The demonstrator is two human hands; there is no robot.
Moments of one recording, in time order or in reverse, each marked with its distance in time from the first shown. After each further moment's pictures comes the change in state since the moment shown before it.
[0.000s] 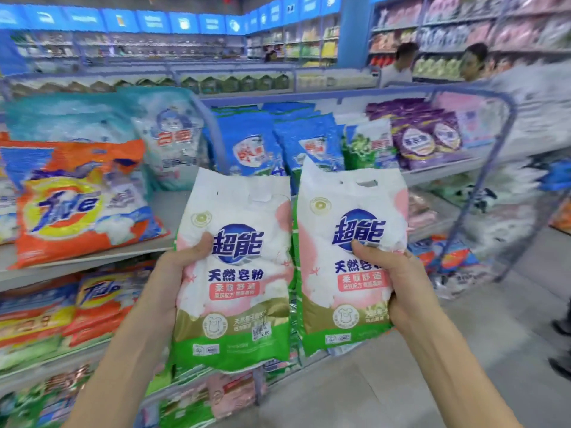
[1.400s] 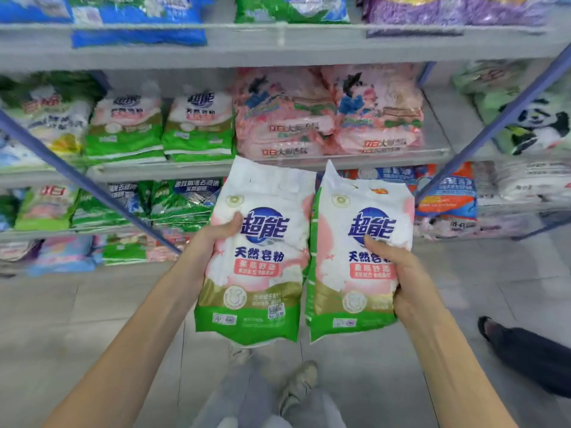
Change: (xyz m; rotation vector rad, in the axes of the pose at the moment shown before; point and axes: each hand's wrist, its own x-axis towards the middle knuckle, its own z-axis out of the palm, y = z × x) left_hand 0.149 -0.382 0.319 -0.008 0.369 -0.409; right_hand 0.270 -0.058 -0.463 -0.165 0.003 0.593
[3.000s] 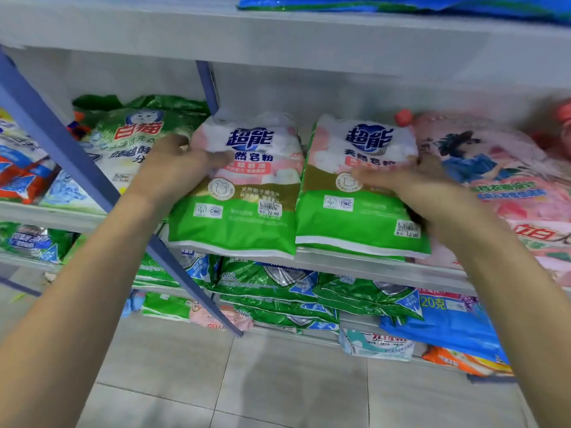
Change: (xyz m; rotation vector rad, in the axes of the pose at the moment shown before) left_hand 0.194 0.242 -0.230 0.721 0.702 0.502; right_hand 0.273 -0.002 0.374 -0.860 -0.212 -0.343
